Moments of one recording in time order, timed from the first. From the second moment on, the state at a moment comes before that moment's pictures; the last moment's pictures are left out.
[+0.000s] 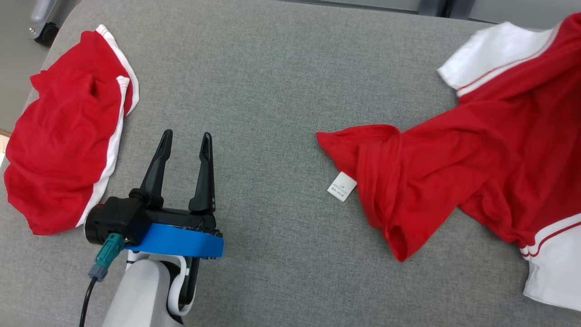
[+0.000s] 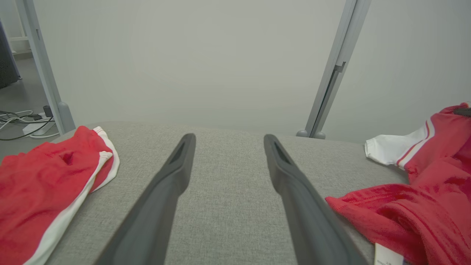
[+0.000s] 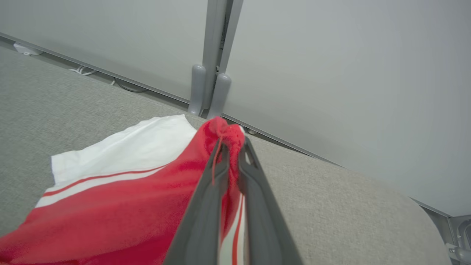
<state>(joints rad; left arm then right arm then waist) -0.27 0.06 -0.17 0.19 -0.26 -0.12 -0.26 -1.06 -0.55 0.33 0.92 0.31 0.13 0.20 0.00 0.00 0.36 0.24</state>
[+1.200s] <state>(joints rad) -0.14 0.10 -0.11 0.23 -0.26 -0.13 -0.26 -0.25 -0.14 -0.06 0.39 0.13 0.13 -0.26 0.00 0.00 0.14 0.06</state>
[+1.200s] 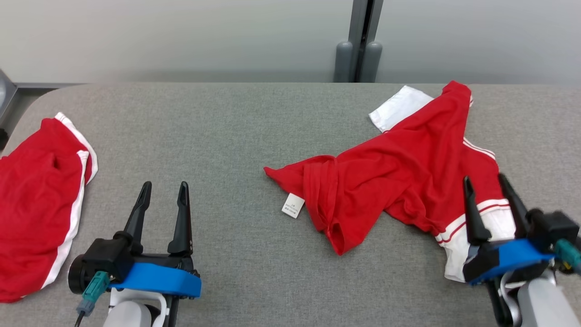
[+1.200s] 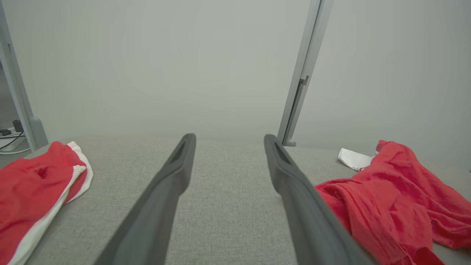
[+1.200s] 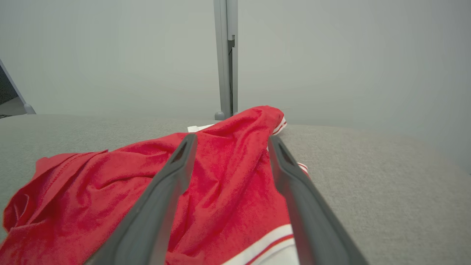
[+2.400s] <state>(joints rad) -0.32 0.15 -0.78 0.40 -0.39 -0.13 -0.06 -0.05 -0.05 -0.03 0.09 0.14 0.13 -0.16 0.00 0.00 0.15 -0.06</state>
